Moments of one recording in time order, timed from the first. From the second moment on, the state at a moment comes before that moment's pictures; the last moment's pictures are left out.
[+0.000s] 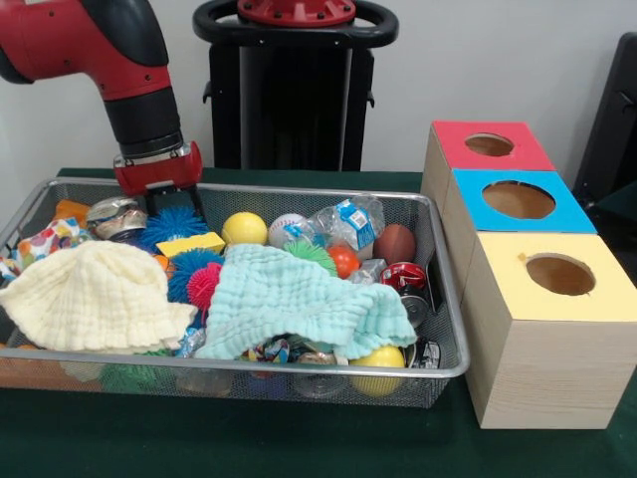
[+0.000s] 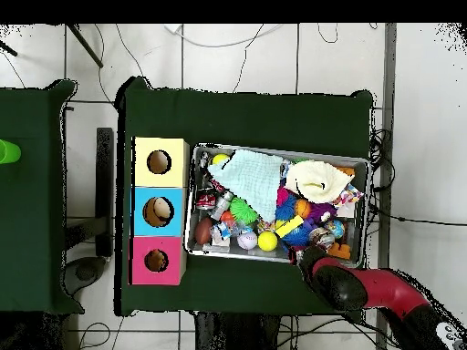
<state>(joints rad) -1.21 -0.43 0.56 1.94 -0.88 0.25 1.67</state>
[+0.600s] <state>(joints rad) -1.21 -0.43 0.56 1.94 -0.88 0.25 1.67</state>
